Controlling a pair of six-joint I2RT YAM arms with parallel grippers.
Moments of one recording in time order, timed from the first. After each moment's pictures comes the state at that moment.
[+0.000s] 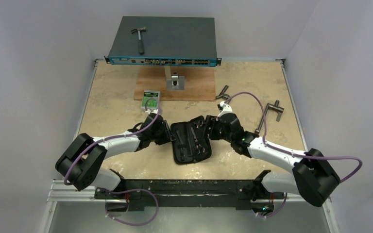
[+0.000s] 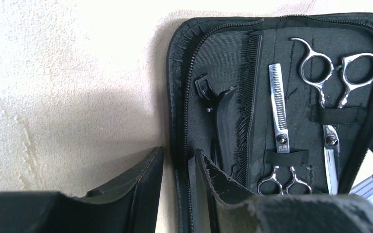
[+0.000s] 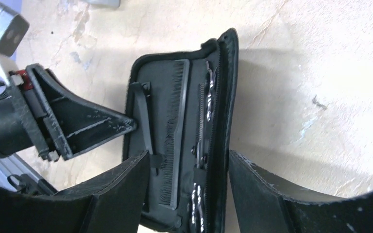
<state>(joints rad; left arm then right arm) -0.62 1.42 0.54 0.04 0.04 -0.88 0.72 1.19 0.51 0.13 0.03 0.73</state>
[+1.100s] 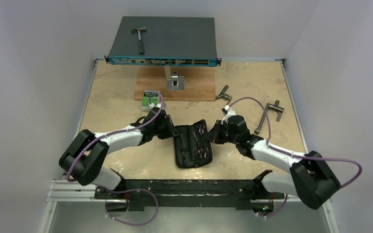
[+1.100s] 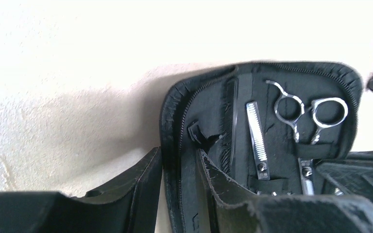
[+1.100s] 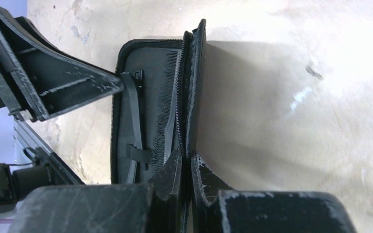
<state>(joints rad) -0.61 1.47 0.64 0.00 0.07 -0.83 0.58 1.25 0.46 0.20 -0.23 0.68</state>
